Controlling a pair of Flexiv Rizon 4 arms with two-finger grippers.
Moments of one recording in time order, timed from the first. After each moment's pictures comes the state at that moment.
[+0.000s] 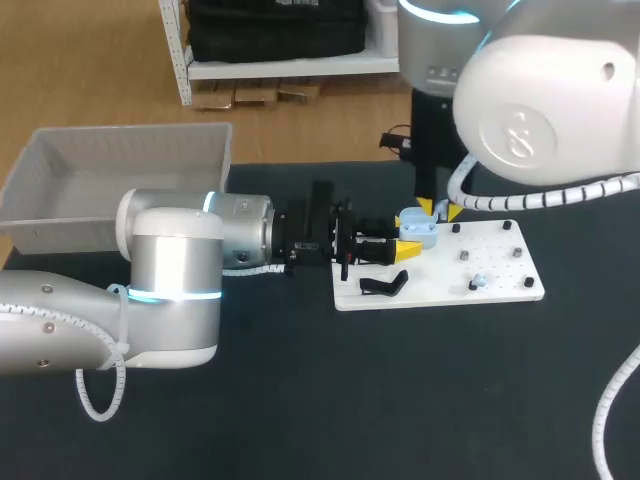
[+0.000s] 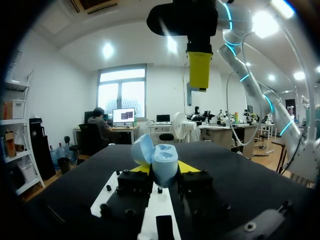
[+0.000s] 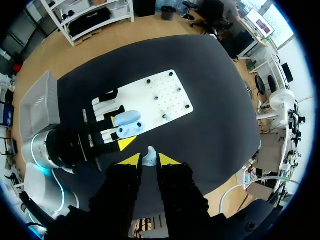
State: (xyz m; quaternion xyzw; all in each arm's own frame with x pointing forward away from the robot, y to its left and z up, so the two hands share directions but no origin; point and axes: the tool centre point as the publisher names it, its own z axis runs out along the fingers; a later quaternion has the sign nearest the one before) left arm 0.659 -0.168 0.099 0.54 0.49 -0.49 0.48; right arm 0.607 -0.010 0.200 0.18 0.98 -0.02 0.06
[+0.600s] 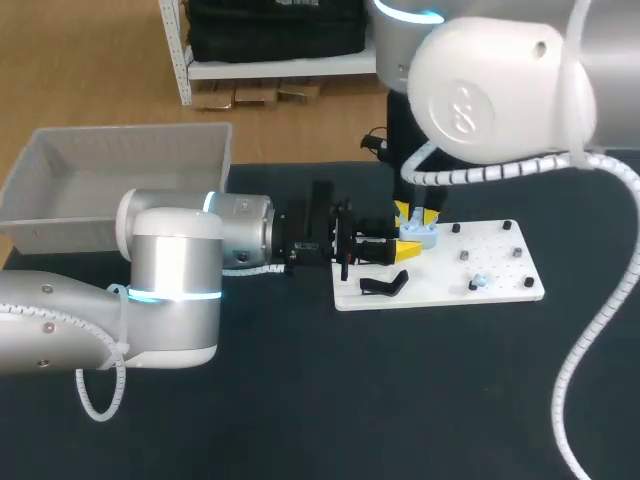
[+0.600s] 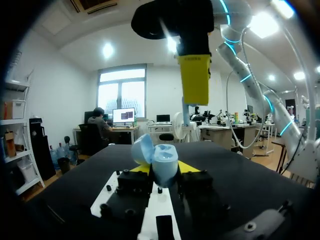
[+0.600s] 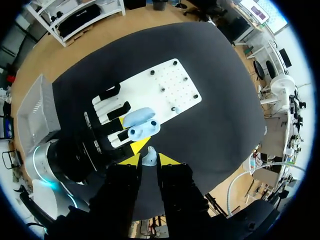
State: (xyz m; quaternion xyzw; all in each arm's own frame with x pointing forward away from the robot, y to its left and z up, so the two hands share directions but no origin) left arm 0.659 -0.168 0.099 0.54 0.49 -0.49 0.48; right arm 0.624 0.011 0.179 0.24 0.97 -0.02 0.02
